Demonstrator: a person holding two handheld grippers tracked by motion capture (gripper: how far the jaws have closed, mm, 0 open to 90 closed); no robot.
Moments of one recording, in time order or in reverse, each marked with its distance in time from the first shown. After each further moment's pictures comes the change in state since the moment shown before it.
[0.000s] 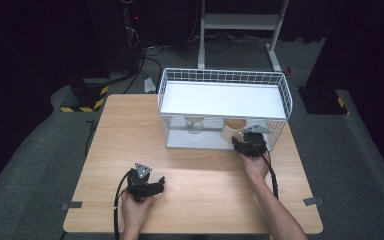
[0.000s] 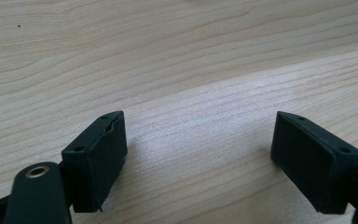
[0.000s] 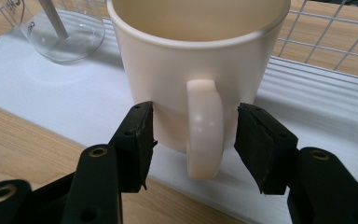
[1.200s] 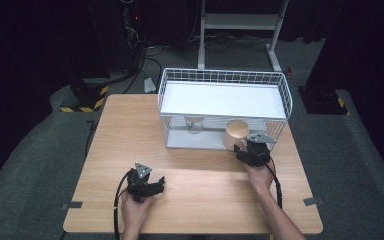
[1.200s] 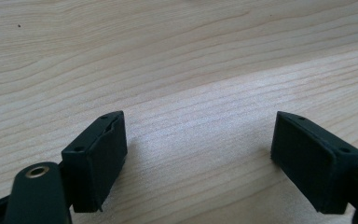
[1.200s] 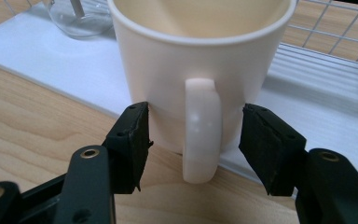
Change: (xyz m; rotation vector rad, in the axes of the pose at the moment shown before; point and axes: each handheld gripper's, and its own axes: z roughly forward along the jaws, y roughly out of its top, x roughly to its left) left arm 0.000 0.000 0.000 -0.001 0.000 -0.001; right arm 0.004 -0.022 -0.024 -0.011 0.009 -0.039
